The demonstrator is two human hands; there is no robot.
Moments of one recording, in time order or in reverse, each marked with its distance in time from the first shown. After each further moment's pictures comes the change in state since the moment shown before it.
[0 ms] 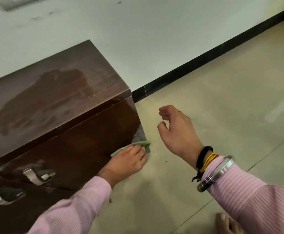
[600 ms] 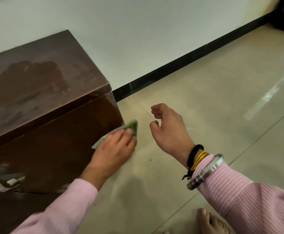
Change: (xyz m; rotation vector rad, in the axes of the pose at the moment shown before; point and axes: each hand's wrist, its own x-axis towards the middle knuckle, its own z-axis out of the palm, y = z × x) left_hand 0.025 -0.005 -0.032 -0.076 0.099 -0.318; right_hand 0.000 0.017 -0.010 -0.029 0.033 0.030
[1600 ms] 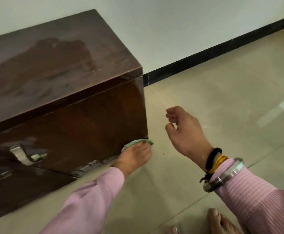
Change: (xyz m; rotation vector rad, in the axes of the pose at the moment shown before) left_hand -0.019 0.043 0.103 0.090 -0.228 0.352; right_hand -0.009 0.010 0.024 -0.053 -0.083 0.002
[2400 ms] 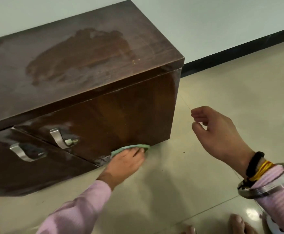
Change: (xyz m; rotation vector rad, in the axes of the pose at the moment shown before) left_hand -0.110 0.003 0.029 -0.117 0.060 -0.218; right_hand -0.007 -0.011 -0.002 -0.080 -0.063 -0.035
